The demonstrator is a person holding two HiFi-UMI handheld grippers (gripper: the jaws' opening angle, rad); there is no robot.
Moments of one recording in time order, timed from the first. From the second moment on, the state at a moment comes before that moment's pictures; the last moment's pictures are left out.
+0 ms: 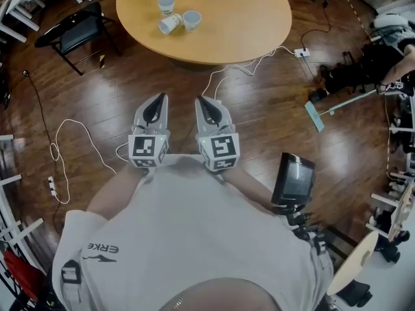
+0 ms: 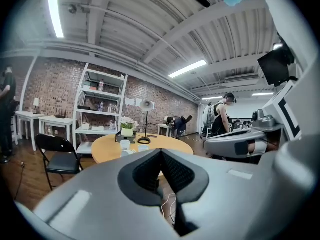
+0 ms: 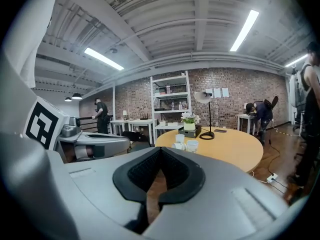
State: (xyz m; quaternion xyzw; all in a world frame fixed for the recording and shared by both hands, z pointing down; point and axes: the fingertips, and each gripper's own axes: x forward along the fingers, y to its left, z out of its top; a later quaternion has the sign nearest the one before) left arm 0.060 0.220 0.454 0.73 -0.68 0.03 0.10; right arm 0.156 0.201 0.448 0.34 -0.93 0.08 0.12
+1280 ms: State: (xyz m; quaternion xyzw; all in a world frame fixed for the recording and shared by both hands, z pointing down) left arm -0.101 -0.001 0.481 0.76 -0.64 0.07 0.12; right arm -0.002 -0.010 0.460 0.39 -0.90 0.08 0.16
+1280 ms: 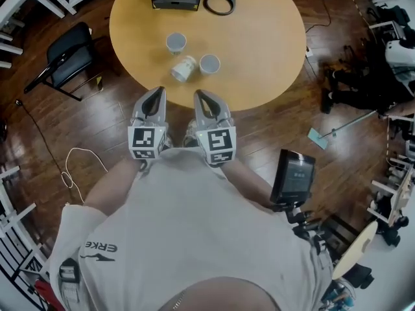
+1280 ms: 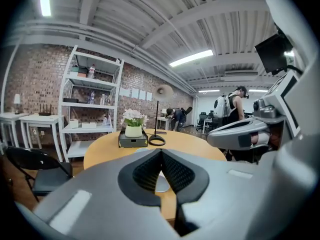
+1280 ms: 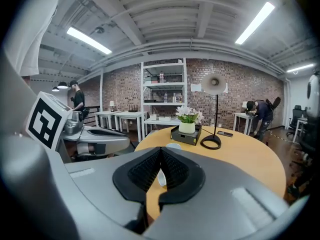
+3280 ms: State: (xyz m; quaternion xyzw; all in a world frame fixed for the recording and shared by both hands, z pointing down) left arm -0.120 -0.060 0.596 0.77 -0.59 0.14 0.19; right arm -0.039 -0.071 0.633 -0.16 -0.66 -0.40 0.61
